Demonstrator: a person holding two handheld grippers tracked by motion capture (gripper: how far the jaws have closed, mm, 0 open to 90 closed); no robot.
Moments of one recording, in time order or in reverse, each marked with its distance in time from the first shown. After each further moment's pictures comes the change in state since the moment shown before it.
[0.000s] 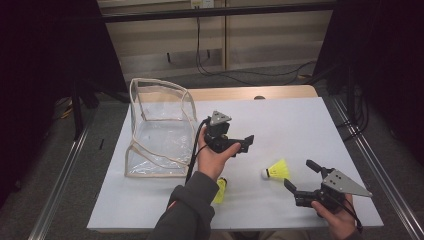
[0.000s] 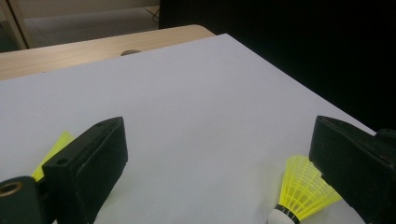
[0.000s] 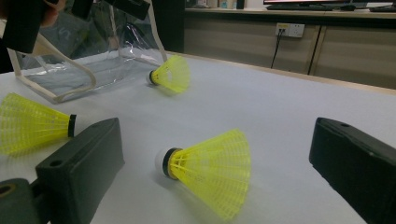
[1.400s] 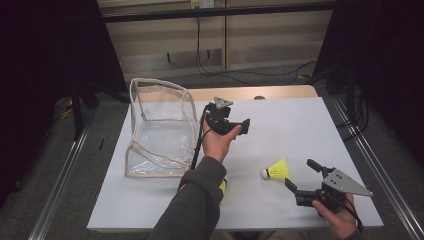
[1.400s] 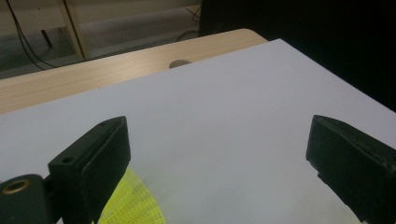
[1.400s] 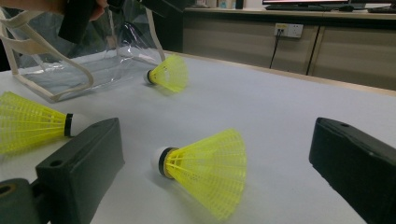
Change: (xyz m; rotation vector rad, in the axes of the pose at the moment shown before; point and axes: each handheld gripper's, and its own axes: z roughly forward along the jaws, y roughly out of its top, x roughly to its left) left arm 0.026 0.024 0.035 0.026 0.169 0.010; right arm -0.002 0.000 0.000 0.001 -0.002 0.002
